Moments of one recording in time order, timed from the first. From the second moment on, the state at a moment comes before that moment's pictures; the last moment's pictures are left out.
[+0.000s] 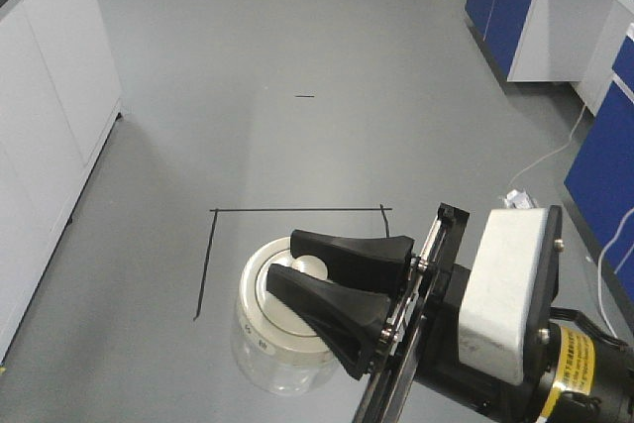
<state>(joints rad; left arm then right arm) -0.02 0.53 -0.33 0.09 -0.09 -0.02 0.85 1.07 -0.48 -0.41 -0.61 0.32</state>
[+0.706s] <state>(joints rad) -0.02 0.53 -0.33 0.09 -0.09 -0.02 0.85 1.07 -0.48 -0.41 -0.61 0.32</state>
